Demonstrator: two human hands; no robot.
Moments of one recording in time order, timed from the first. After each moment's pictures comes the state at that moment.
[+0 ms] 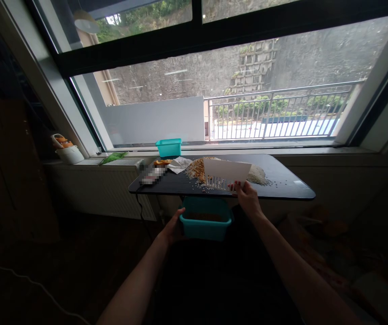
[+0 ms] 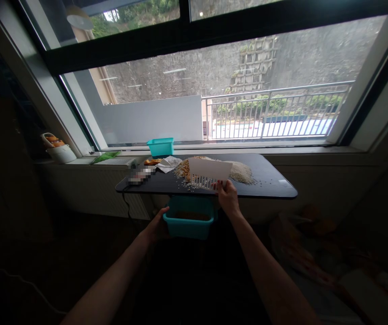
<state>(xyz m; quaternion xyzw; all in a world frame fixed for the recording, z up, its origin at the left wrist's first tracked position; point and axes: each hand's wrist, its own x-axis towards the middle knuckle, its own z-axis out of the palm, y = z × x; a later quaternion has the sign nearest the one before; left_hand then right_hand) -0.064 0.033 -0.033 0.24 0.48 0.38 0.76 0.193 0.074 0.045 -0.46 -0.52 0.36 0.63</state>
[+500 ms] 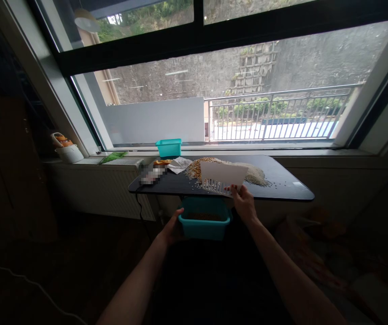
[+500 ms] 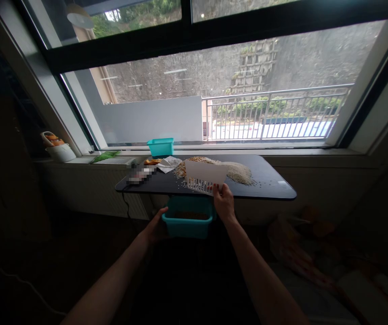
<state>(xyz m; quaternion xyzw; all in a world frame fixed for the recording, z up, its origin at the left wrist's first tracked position) -0.065 0.031 -0.033 0.23 0.46 0.38 0.76 0.180 0.065 0.040 -0.48 -0.55 0.29 0.62</state>
